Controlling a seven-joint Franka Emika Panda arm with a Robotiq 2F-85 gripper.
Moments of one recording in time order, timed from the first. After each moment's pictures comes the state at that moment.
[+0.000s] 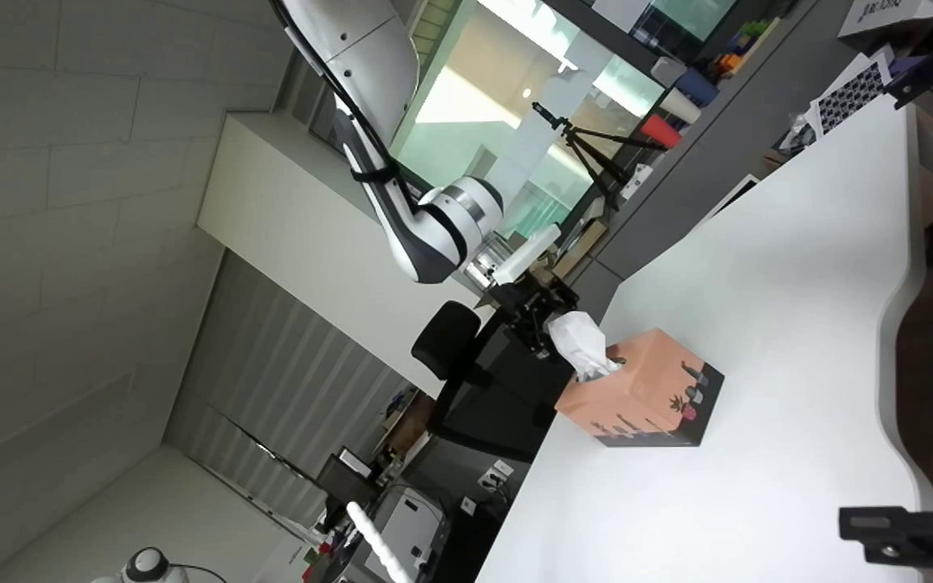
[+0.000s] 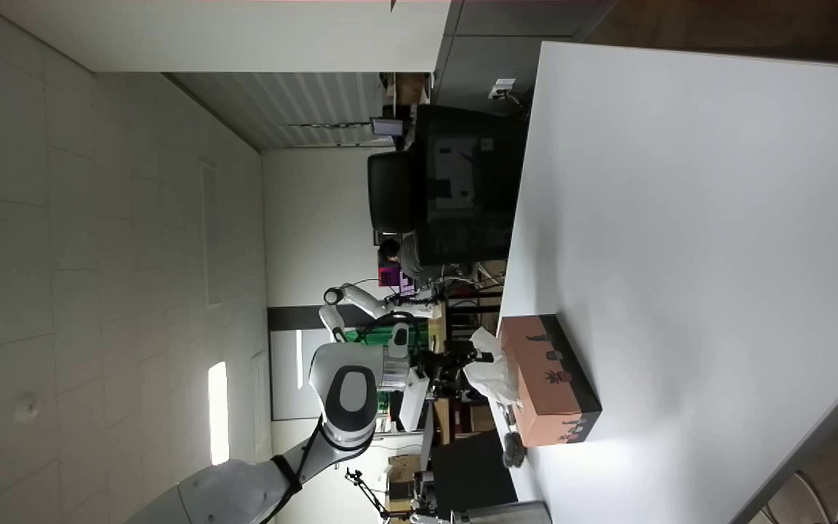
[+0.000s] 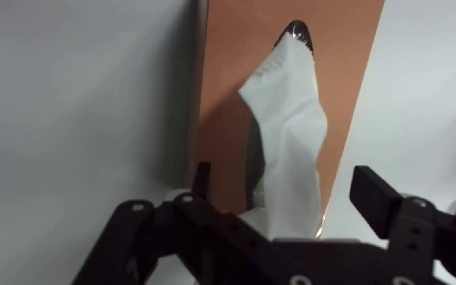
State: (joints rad) arm -0.08 0.44 0.06 -2.04 0.24 2.50 -0.26
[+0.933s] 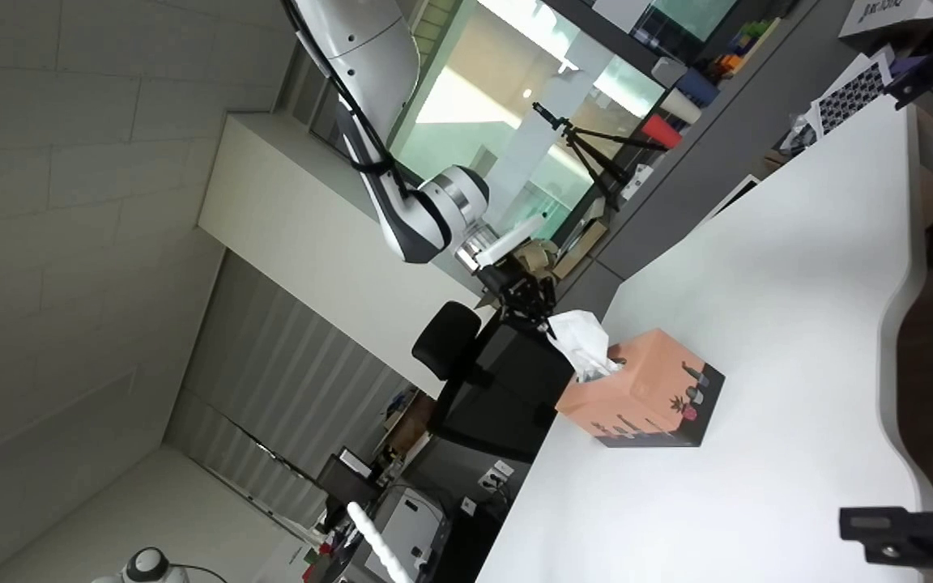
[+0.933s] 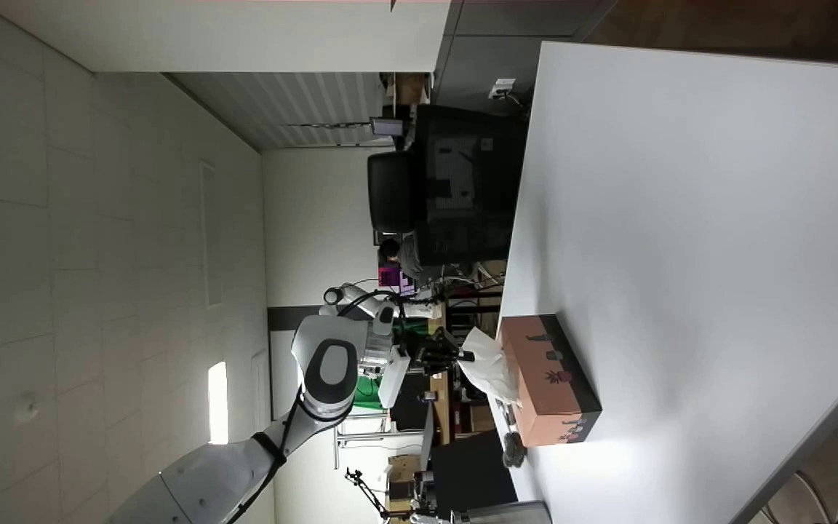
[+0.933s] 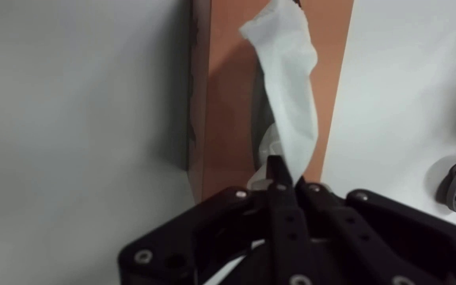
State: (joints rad) arm -0.14 0.47 0.06 -1.88 0.30 2.31 -0.28
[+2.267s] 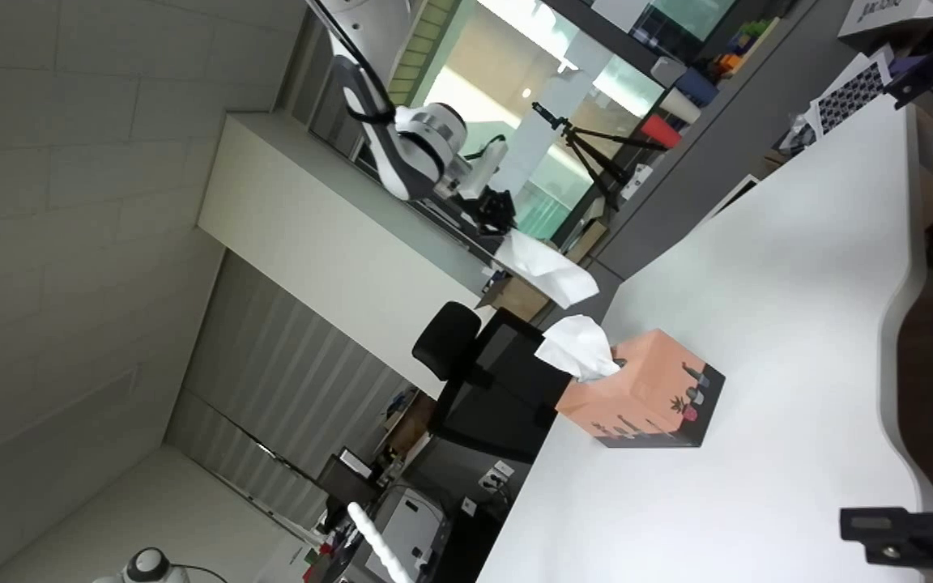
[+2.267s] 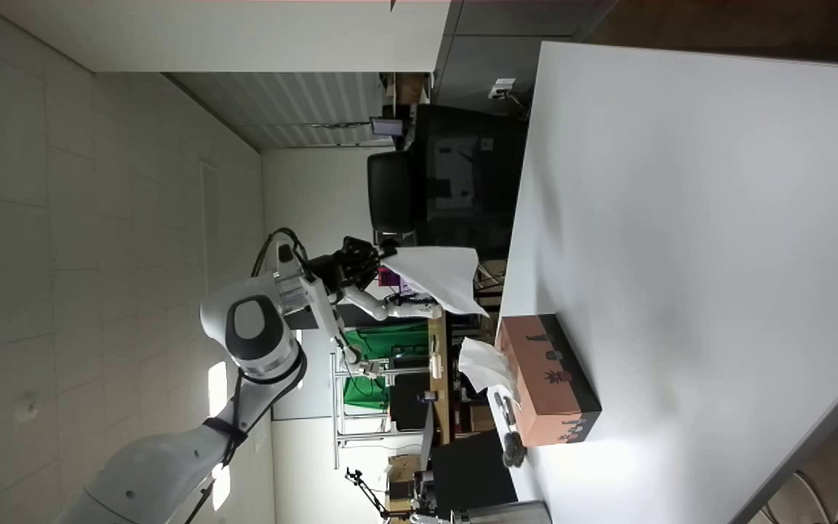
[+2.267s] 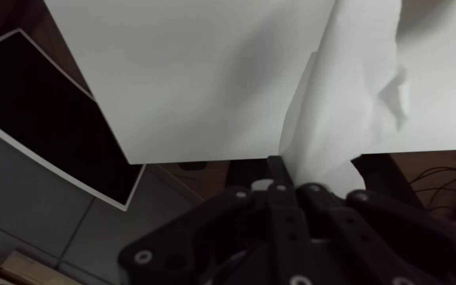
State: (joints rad) arm -0.16 0.42 -0.13 -1.69 0.01 2.50 -0.16
